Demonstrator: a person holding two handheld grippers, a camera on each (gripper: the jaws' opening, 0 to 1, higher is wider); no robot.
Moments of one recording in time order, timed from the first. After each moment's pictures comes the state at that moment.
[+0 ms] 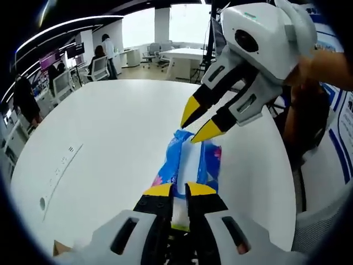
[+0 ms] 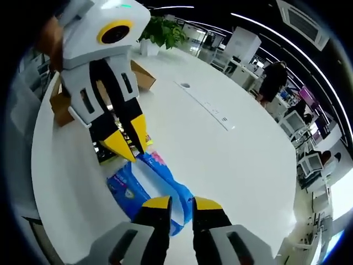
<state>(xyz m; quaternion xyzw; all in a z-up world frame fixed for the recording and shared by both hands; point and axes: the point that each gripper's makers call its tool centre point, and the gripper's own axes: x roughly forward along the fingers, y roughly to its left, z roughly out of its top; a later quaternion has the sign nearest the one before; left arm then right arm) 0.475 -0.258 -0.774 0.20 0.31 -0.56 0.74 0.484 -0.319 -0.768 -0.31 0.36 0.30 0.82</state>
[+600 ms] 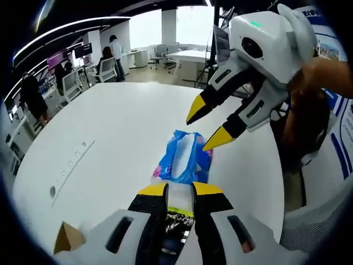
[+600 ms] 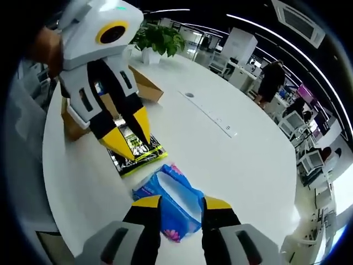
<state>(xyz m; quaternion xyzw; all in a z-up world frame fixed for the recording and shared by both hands) 0.451 -0.225 -0.743 0.20 0.31 -0.53 0.76 0.457 -0.296 -0.745 -0.29 0.36 0.31 0.83</state>
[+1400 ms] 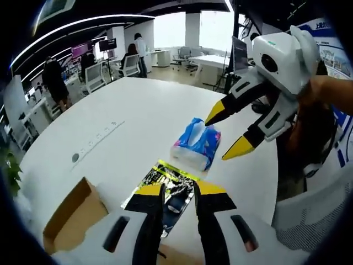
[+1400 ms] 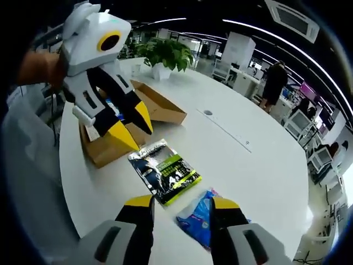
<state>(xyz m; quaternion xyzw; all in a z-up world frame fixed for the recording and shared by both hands) 0.432 -0.125 -0.718 0.16 0.32 -0.46 0.81 0.423 -0.211 -0.728 -0.24 0.35 0.33 0.84</state>
